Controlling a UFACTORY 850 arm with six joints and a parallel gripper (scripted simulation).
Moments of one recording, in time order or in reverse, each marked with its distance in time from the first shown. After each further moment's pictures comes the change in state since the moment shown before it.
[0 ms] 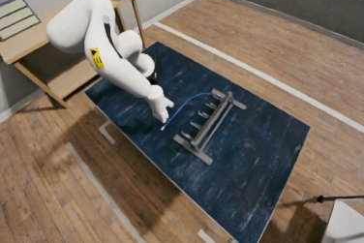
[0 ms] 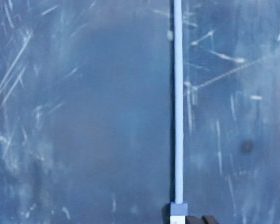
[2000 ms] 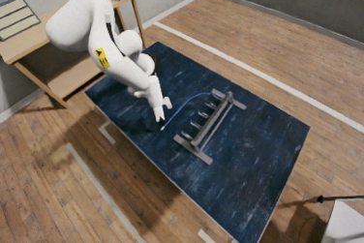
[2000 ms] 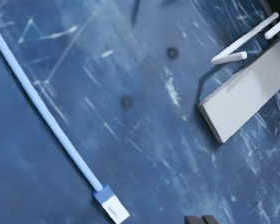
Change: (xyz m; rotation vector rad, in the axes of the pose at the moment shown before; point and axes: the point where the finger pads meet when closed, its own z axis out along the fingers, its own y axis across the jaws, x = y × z) arm -0.020 0.013 -0.014 -0.358 -0.130 0.591
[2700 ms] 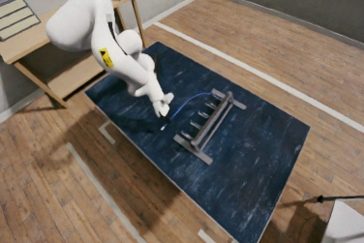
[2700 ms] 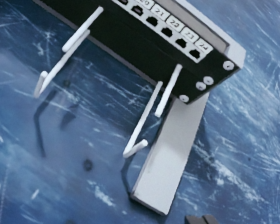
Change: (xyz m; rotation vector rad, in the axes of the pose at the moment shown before) arm 0.041 0.023 -0.026 -0.194 0.232 0.459
